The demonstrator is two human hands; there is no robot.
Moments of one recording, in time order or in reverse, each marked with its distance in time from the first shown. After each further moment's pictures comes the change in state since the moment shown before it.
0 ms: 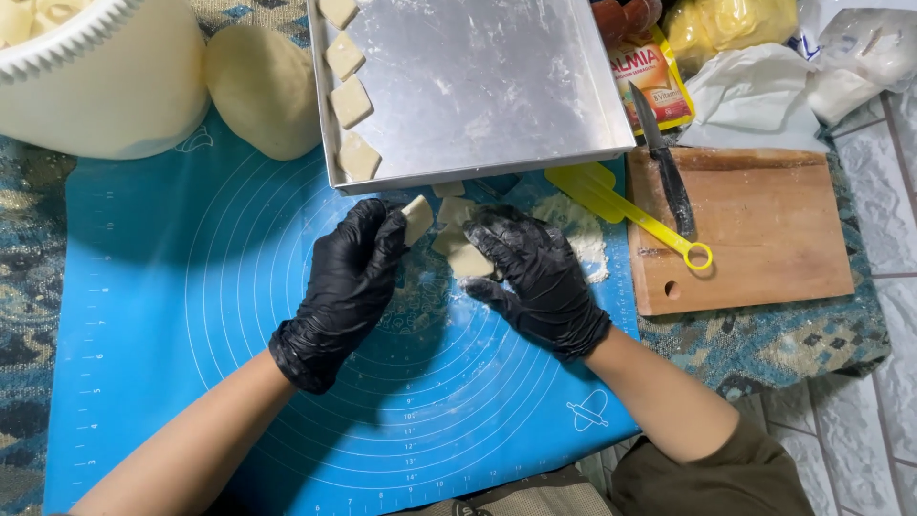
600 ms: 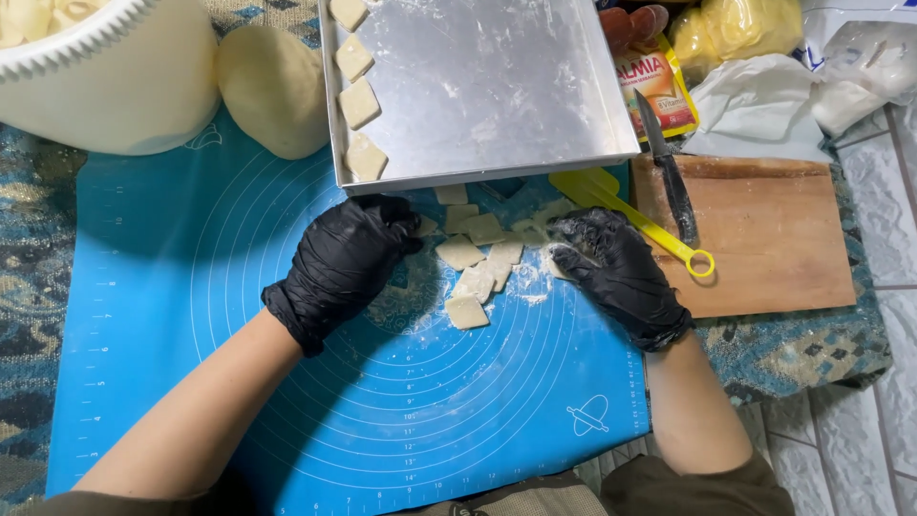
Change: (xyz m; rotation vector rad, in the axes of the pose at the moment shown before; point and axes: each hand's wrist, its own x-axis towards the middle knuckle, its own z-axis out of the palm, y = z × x) left_hand 0.022 -0.033 -0.011 0.418 -0.115 0.293; right_hand -0.028 0.065 -0.006 0.505 -0.229 0.544
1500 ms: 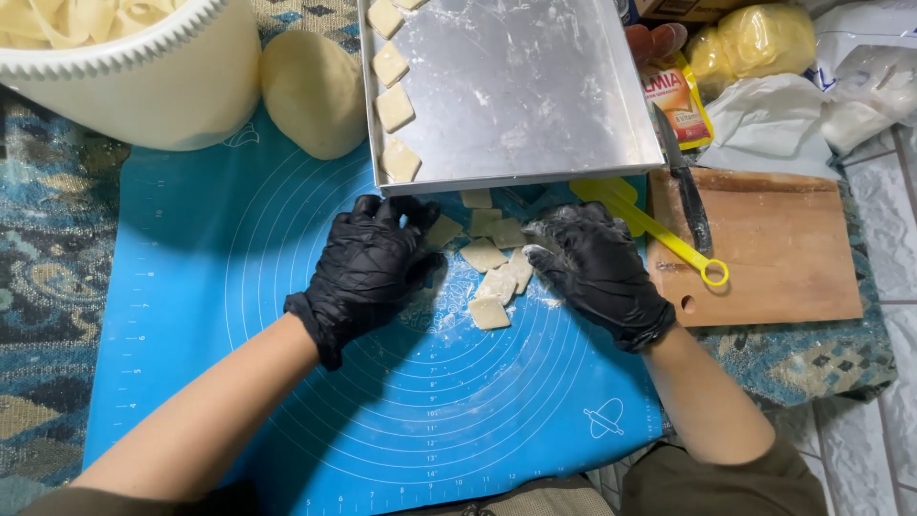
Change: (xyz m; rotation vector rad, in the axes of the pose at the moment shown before) left_hand -0.009 -0.013 -0.016 0.457 -0.172 0.163; right_hand 0.021 -0.096 -0.029 -0.254 -0.035 -0.126
